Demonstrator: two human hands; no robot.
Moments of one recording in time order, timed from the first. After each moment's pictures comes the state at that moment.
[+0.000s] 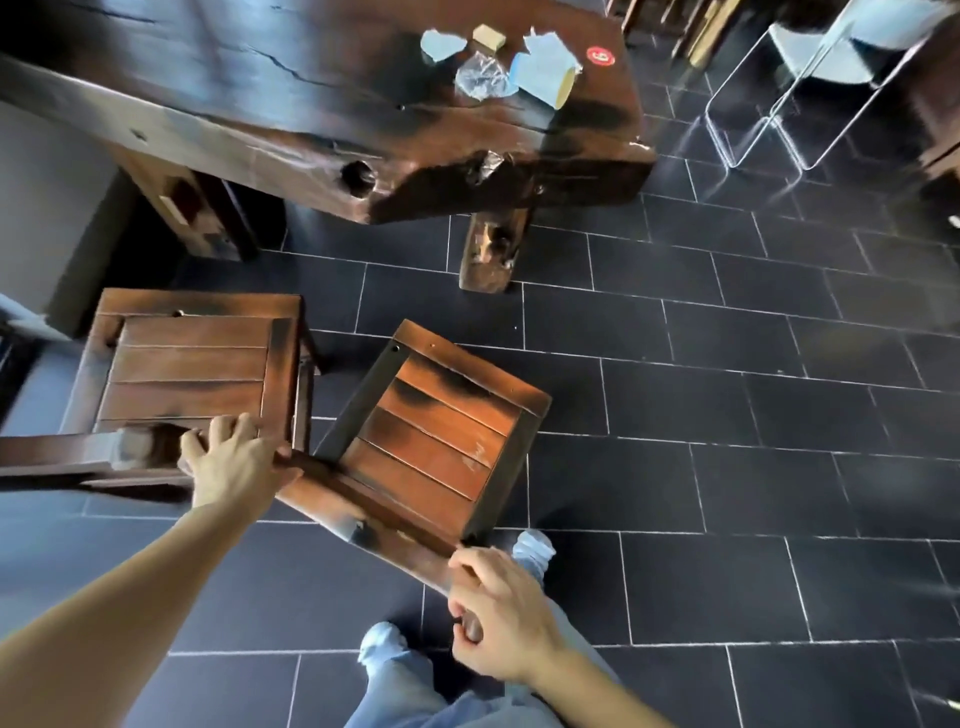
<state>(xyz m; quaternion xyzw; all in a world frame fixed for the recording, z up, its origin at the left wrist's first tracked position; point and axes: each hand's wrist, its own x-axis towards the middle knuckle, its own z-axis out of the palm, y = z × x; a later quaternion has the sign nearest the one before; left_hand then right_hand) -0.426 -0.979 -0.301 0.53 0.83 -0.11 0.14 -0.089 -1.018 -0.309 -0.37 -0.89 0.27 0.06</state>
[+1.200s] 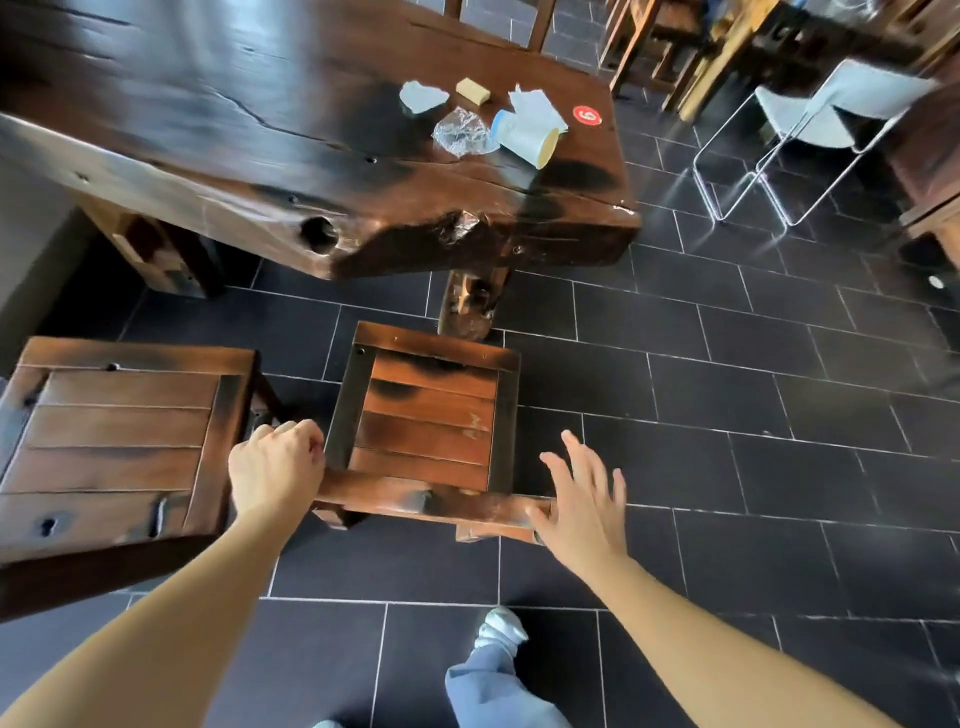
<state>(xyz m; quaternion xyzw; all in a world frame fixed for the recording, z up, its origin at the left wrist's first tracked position) -0.358 -0.815 -0.308 0.50 0.86 0.06 0.09 -0.031 -0.759 -0.307 -0.60 -0.80 0.06 -0.06</state>
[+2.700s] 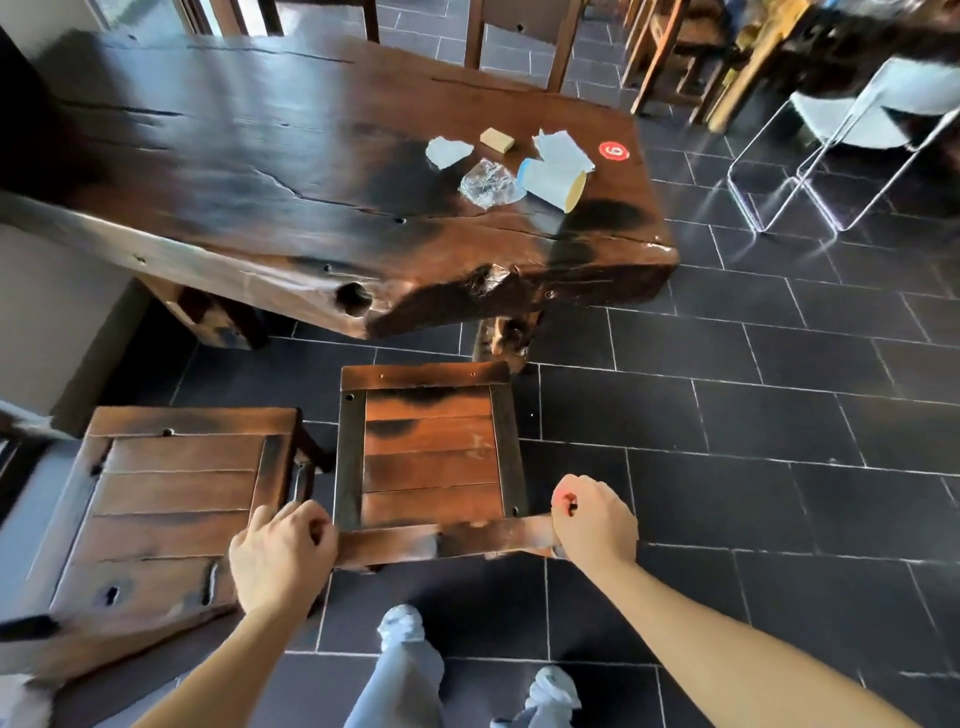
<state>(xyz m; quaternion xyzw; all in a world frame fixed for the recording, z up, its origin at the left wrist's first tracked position) -0.393 -0.815 -0.304 0.44 0.89 0.08 0.09 -0.105 -0.692 -0.276 -0.68 -0.71 0.19 0.03</state>
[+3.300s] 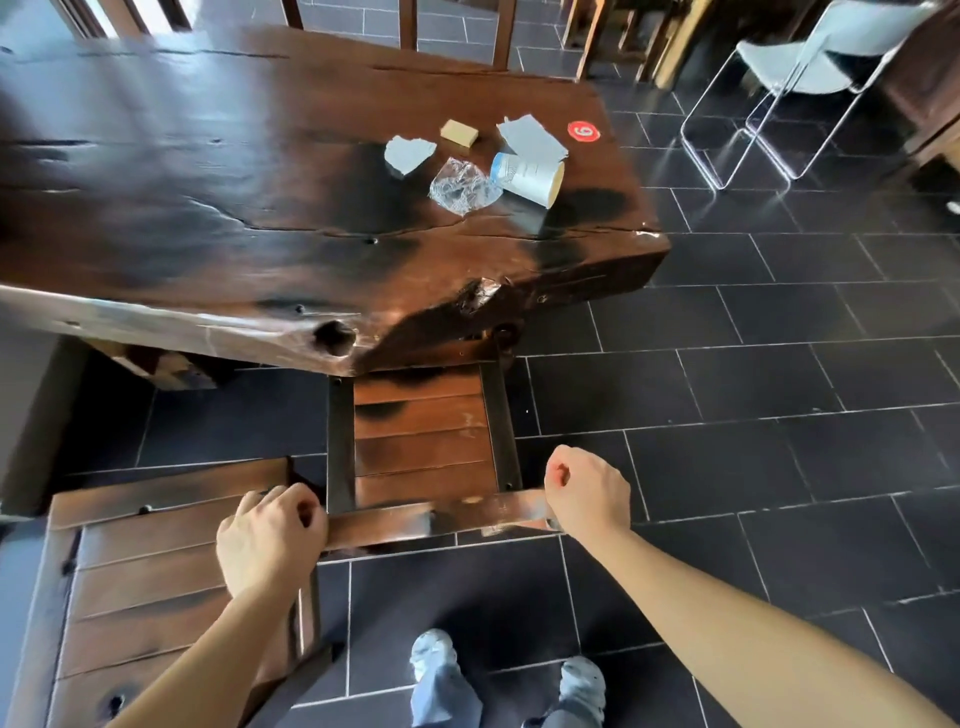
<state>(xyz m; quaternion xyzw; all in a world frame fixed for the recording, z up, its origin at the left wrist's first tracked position) -0.485 -0.708 -0.300 0.49 0.87 0.05 0.10 -0.177 -0.620 -0.297 -0.71 -0.68 0.18 0.03</state>
